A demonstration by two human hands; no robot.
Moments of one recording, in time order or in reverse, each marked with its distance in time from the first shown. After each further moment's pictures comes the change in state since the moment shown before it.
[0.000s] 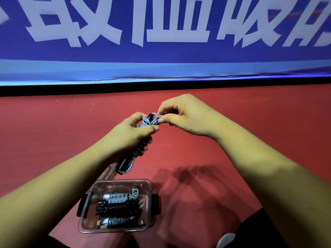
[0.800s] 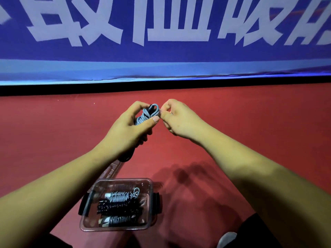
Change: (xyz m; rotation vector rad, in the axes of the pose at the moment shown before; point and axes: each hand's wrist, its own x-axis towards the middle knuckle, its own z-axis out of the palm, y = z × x) left_hand -0.003 0.002 -0.003 0.135 0.050 0.324; right_hand 0.013 0.007 0.040 0.277 0.151 0.353
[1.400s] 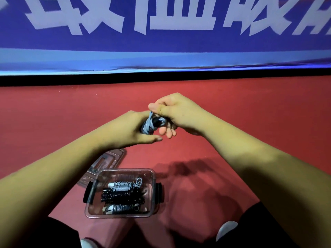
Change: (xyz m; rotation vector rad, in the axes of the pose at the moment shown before) left_hand -0.002 -0.002 -0.026 0.743 -0.426 0.188; right_hand -0.012 -0.014 0.006 0.265 -0.328 0.008
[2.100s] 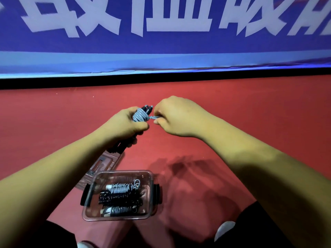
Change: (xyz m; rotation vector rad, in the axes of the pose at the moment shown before) left_hand 0.018 -0.006 0.015 -0.534 0.222 -0.535; right_hand -0.011 -0.010 -0.008 -1.115 0.135 -0.210
